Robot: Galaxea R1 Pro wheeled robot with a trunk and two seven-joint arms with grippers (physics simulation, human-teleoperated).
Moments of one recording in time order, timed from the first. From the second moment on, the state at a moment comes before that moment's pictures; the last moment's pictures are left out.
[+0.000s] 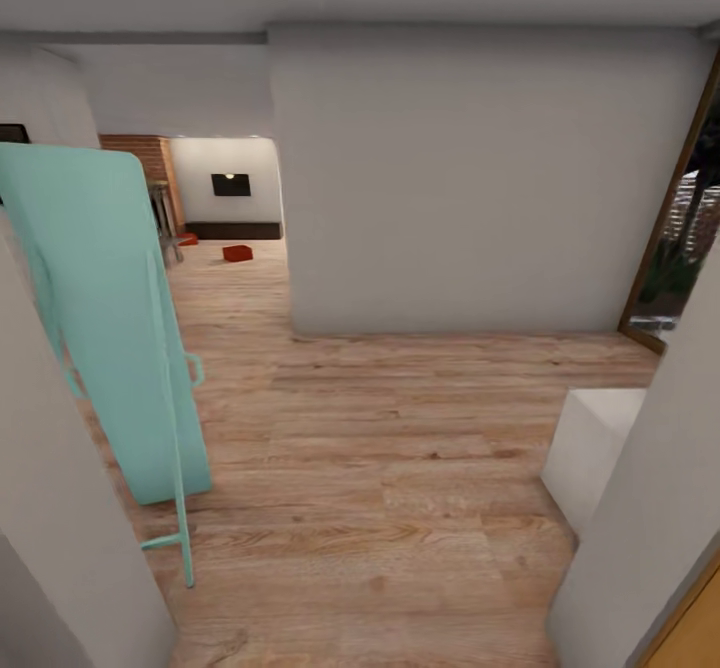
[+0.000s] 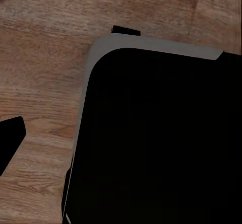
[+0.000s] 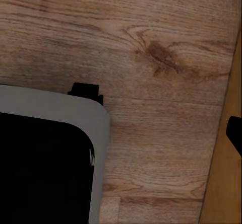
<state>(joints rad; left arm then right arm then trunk) 0.00 0.02 0.01 -0.08 0.21 -0.08 0.00 -0.16 -0.10 0.51 0.03 -0.39 -0.15 0.04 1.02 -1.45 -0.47</state>
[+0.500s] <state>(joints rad) 0.00 0.02 0.01 -0.08 0.21 -0.05 0.00 -0.16 -0.10 0.51 0.03 -0.39 -0.15 0.04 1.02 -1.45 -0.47</state>
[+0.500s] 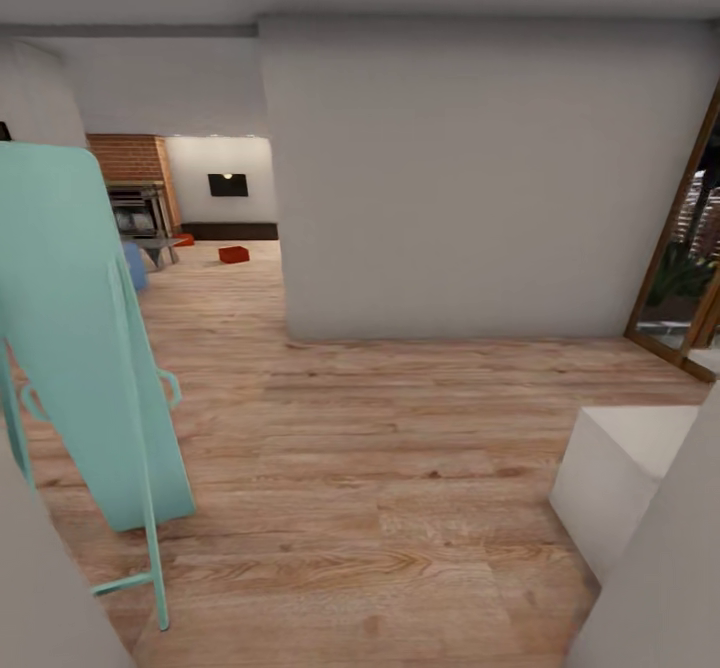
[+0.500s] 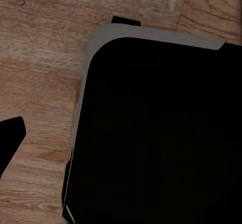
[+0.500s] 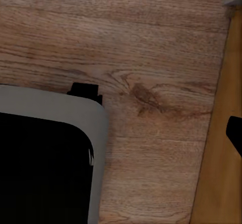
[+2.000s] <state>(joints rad) 0.00 0.02 0.01 -0.08 0.21 -0.04 0.00 -0.16 -0.10 0.51 0.03 -0.39 -0.15 0.04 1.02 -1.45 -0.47</state>
